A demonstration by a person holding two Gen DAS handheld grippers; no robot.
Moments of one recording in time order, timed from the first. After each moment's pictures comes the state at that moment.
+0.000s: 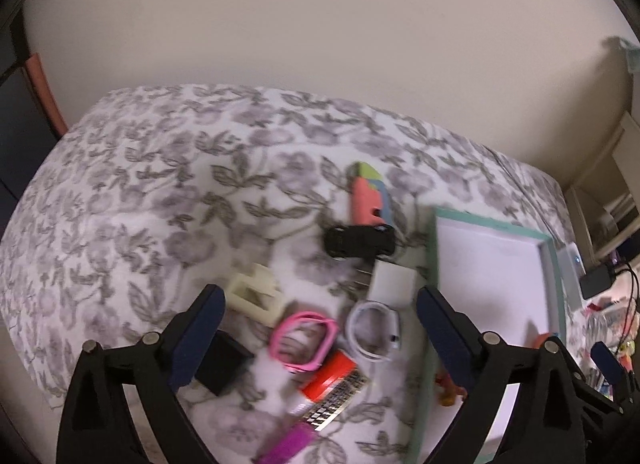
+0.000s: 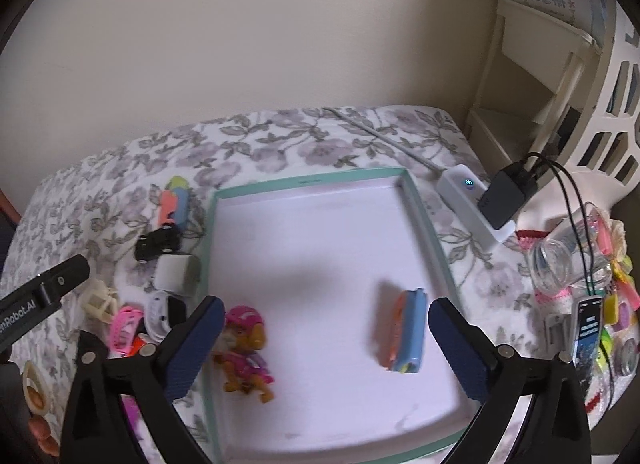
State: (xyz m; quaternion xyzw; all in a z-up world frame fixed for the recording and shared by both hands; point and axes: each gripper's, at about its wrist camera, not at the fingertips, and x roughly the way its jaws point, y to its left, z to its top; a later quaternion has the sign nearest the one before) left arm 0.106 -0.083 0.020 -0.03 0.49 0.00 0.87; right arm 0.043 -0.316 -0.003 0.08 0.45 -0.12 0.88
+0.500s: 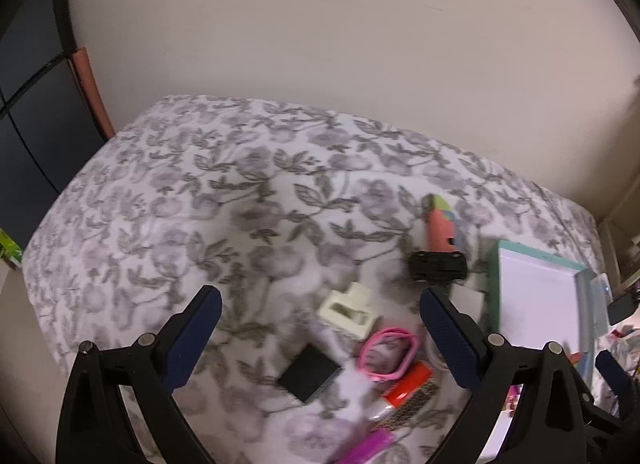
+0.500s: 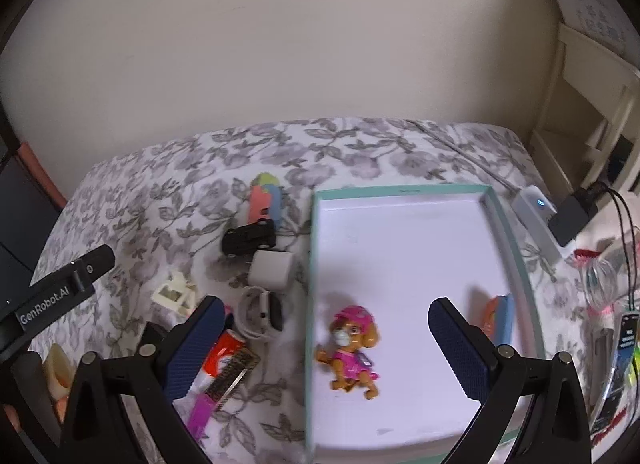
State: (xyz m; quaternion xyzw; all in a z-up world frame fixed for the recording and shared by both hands) left arm 0.091 -0.018 0.037 -0.03 0.46 0.08 0.89; right arm 0.050 -0.247 0.007 0.08 0.44 -0.03 0.90
